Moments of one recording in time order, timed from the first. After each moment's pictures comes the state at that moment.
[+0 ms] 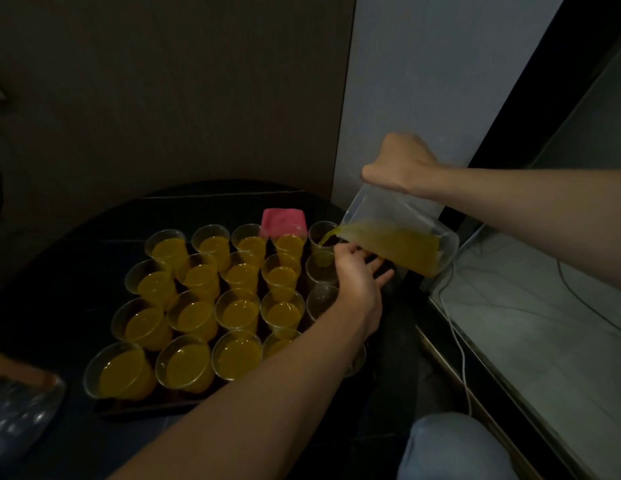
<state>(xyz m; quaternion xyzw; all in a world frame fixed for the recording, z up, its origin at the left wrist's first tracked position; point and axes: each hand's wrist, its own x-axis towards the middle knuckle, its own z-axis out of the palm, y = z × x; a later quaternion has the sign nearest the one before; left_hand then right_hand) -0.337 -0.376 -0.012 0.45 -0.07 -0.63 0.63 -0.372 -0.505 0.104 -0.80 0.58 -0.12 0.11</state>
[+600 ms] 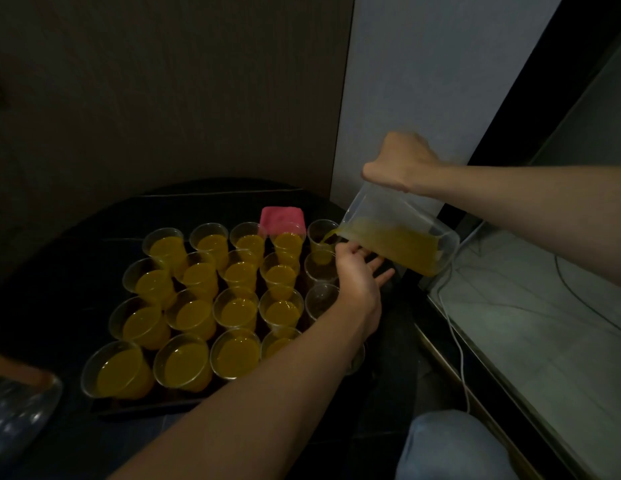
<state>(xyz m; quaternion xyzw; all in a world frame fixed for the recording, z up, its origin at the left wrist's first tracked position) -0.337 -0.373 -0.012 0.44 -0.09 -0.63 0.63 -0.374 -0.506 0.103 -0.80 0.58 -0.12 0.10</state>
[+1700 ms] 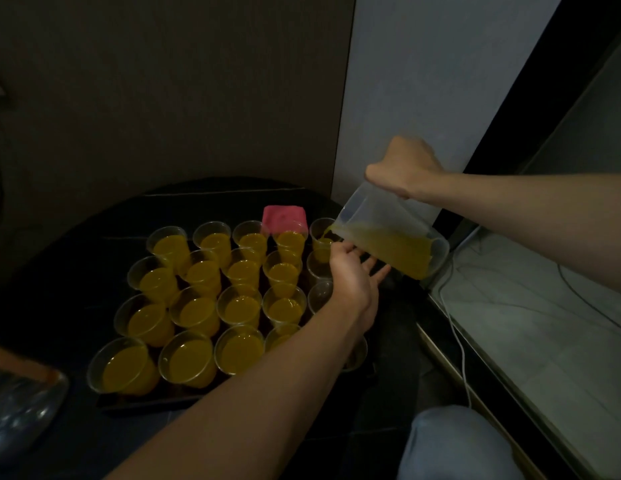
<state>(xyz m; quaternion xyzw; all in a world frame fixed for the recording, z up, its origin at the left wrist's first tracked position) -0.329 -0.367 -0.015 0.40 -0.07 -0.64 0.66 -0.376 -0.496 0.094 -0.77 0.60 -0.16 0.12</state>
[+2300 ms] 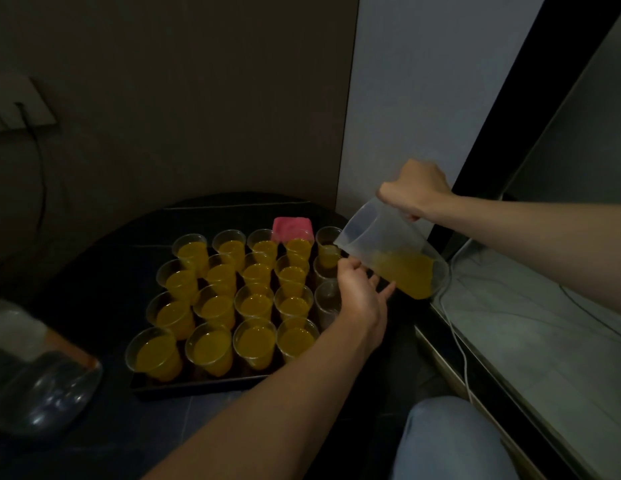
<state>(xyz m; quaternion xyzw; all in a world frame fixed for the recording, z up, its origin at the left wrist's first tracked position) -0.344 -0.314 0.017 0.38 -0.05 -0.64 0.66 -0.401 -0.442 0.116 -0.75 0.62 -0.18 0.14</state>
